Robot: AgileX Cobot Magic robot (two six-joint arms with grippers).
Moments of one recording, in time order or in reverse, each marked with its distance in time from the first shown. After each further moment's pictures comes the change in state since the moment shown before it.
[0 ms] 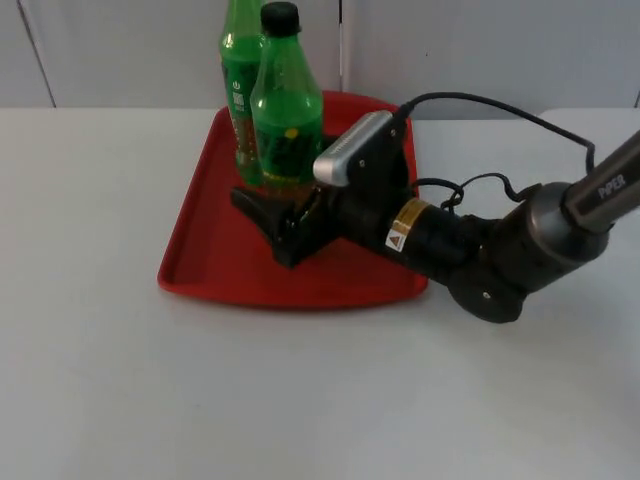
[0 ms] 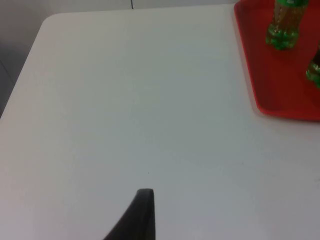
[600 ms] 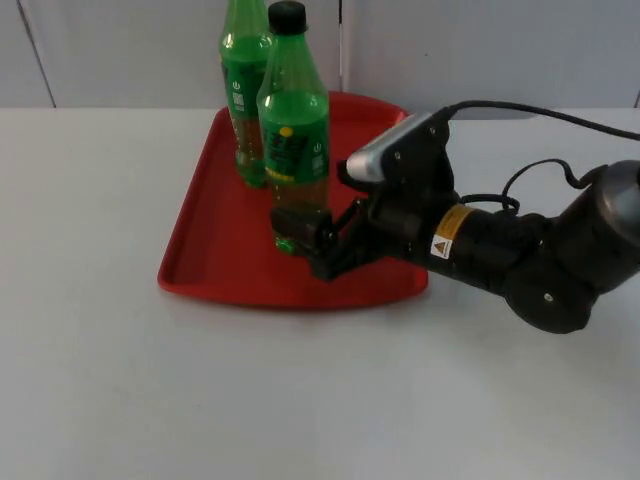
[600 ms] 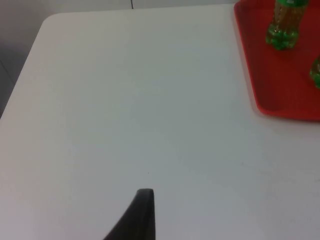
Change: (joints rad) right arm -0.002 -0.194 0.310 0.077 0.109 0.027; left arm 0.000 0.000 0.000 0.000 0.000 0.000
